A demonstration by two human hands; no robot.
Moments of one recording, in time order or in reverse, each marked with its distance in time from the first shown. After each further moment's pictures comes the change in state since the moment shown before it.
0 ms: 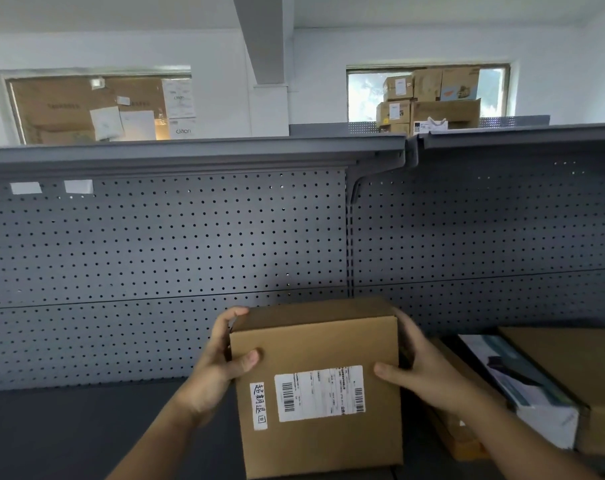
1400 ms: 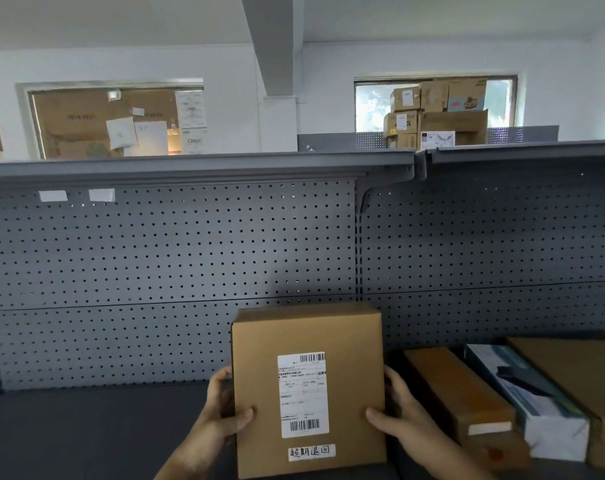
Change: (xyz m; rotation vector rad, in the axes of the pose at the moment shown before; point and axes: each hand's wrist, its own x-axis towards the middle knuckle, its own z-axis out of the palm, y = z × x) left_hand -0.041 -0.069 -0.038 -0.011 0.063 -0.228; right_hand -0.012 0.042 0.063 0.265 -0.048 0.291
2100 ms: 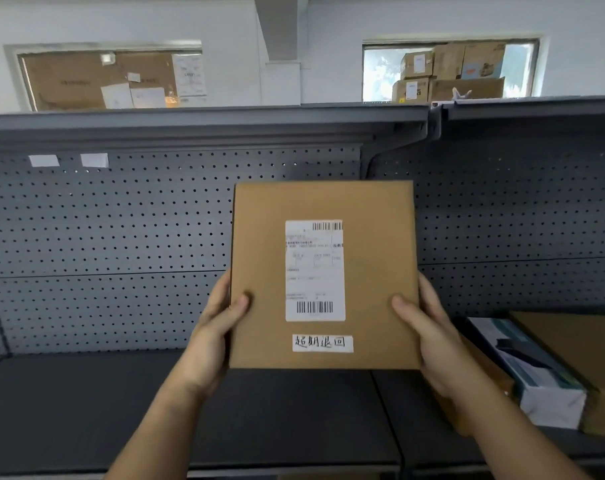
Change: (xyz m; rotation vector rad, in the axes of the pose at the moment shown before) left_hand -0.020 0.114 0.062 -0.141 0.055 0.274; right_hand -0.027 -0.094 -0.010 0.349 0.186 -0.368
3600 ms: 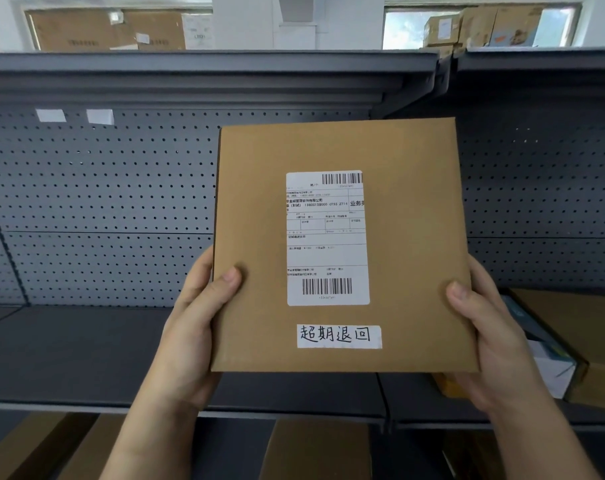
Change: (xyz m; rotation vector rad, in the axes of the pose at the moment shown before) left_hand -0.079 0.028 0.040 -0.027 0.112 0.040; right_hand -0.066 -0.039 -0.019 0.171 0.004 -0.034
